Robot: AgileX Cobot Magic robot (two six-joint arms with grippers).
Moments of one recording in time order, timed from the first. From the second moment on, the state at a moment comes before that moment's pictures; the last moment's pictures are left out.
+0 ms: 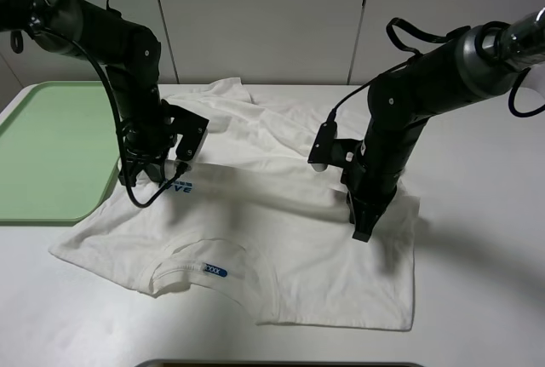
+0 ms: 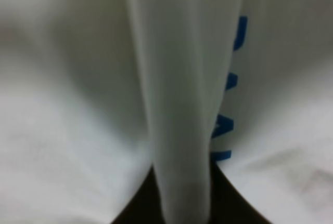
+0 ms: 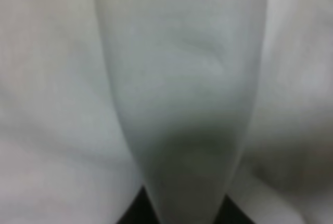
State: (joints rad) left arm -0.36 2.13 -1.35 0.08 0.77 1.27; right arm 0.50 1.99 -1.02 0.01 0.62 -0.69
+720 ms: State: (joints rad) left arm -0.36 1.99 -1.37 0.07 0.86 1.27; right arm 0.50 1.84 -1.02 -0.02 0.69 -0.69
